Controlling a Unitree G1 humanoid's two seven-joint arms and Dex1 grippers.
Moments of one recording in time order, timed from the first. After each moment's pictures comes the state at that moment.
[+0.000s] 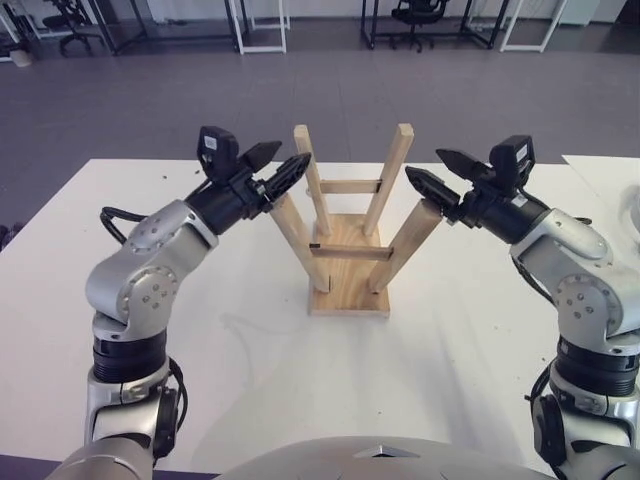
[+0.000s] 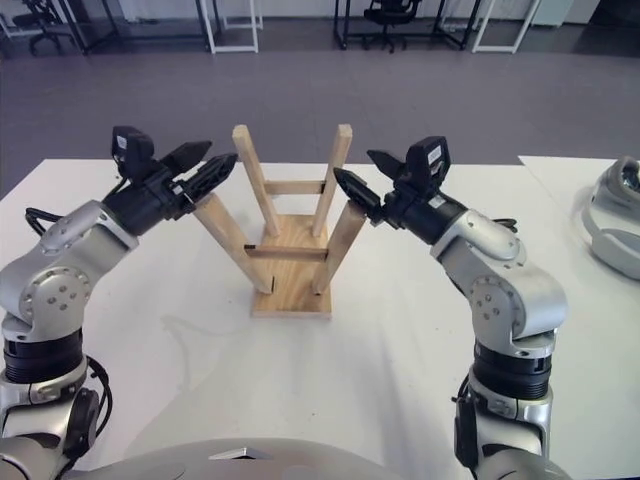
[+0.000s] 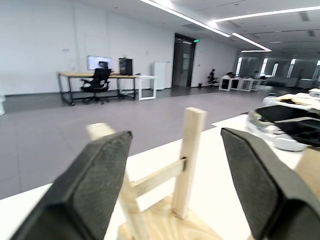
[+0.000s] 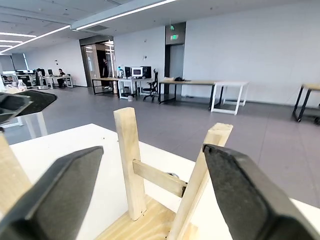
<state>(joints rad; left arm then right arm) -0.36 0.43 0.08 -0.44 -0.74 0.66 -0.36 -0.32 -0.43 -0.19 -0.48 0.61 0.76 0.47</state>
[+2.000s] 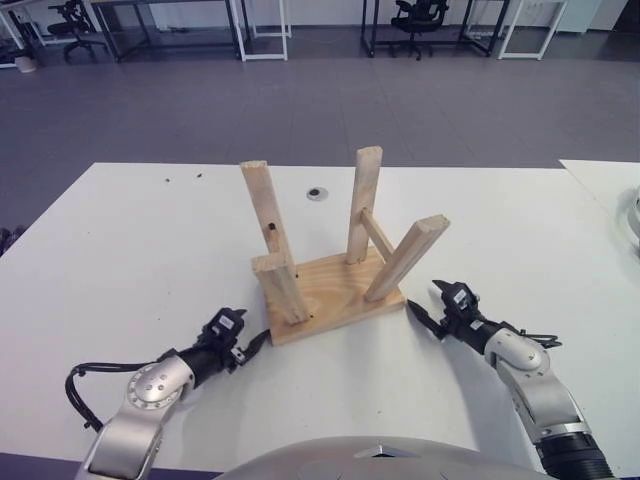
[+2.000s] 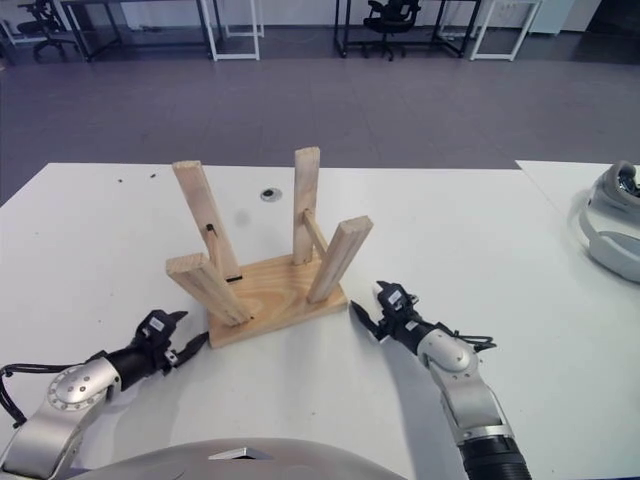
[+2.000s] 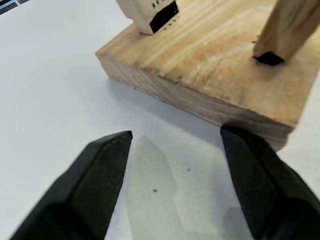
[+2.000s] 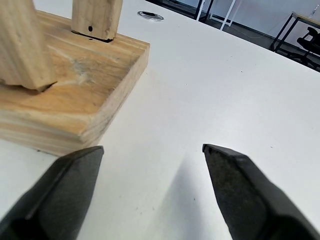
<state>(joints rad) 0.41 0.52 -0.08 -0.43 -0.08 0.38 -0.50 0.14 -0.42 0.07 -0.02 0.08 0.12 0.52</state>
